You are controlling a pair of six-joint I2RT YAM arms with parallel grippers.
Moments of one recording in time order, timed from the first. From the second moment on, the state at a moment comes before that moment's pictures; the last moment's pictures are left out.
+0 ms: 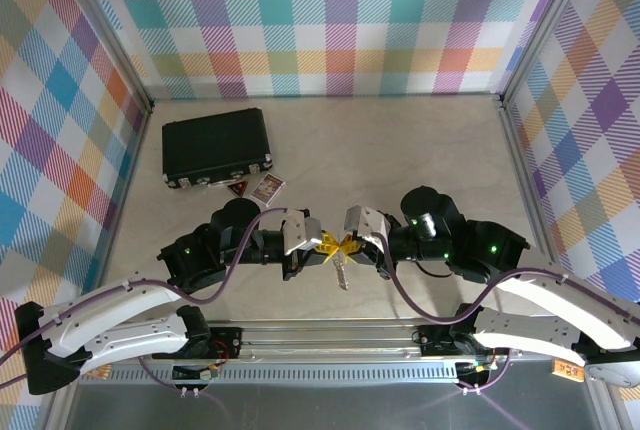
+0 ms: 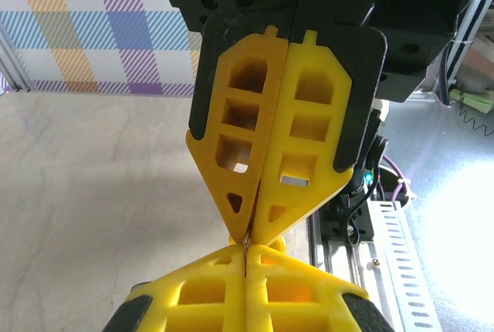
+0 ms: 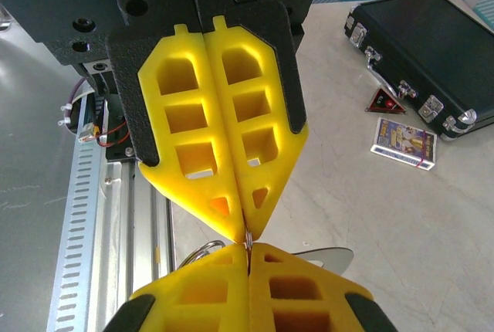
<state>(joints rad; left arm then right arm) -1.01 0.89 0.84 -0.21 0.40 0.16 1.06 0.90 1.08 -0.71 -0.27 -0.25</state>
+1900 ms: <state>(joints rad) -1.01 0.82 0.76 0.04 0.49 0.02 1.09 0.81 1.02 -0.56 -0.30 -0.16</state>
